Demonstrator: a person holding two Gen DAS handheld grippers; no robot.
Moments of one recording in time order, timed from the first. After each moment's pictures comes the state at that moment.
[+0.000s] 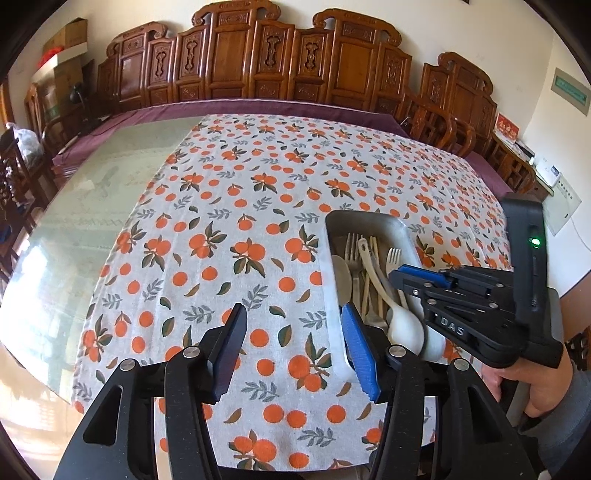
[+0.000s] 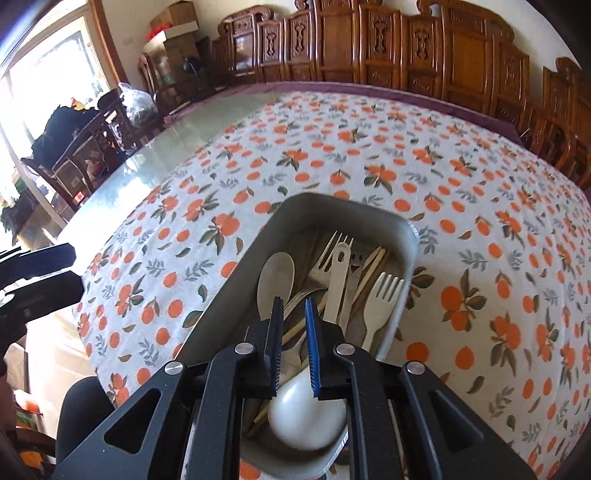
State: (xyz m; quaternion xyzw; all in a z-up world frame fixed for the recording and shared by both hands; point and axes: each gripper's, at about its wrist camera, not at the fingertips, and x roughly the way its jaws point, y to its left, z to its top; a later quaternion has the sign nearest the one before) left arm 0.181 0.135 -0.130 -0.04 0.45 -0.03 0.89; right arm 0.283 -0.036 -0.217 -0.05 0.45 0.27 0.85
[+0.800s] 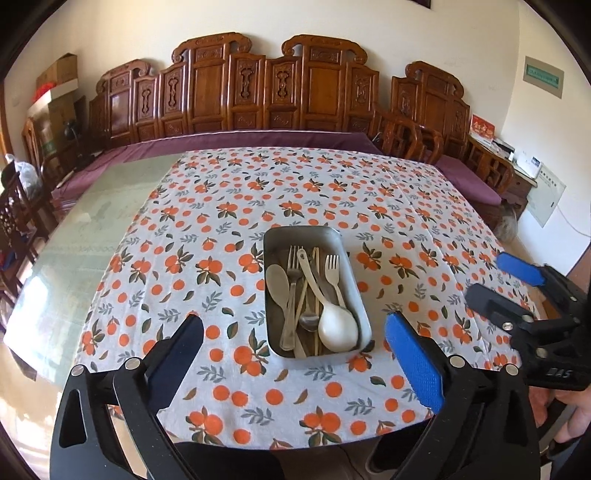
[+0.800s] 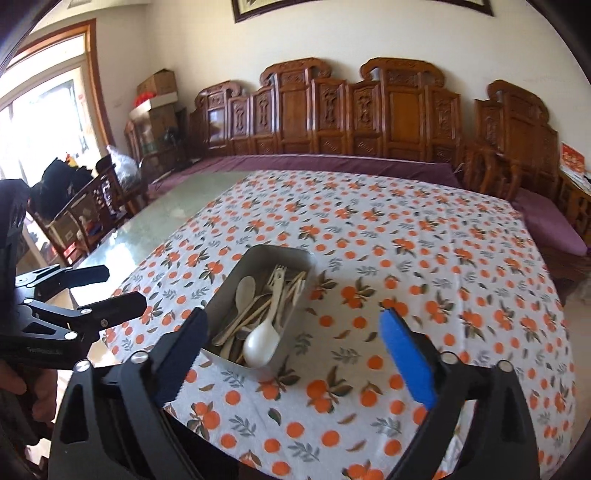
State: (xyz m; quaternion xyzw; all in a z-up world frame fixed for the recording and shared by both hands) left arm 0.127 0.059 -0.090 -0.01 0.40 -0.04 0.92; right arm 0.165 -0.159 -0.122 -0.01 0.33 0.21 0.92
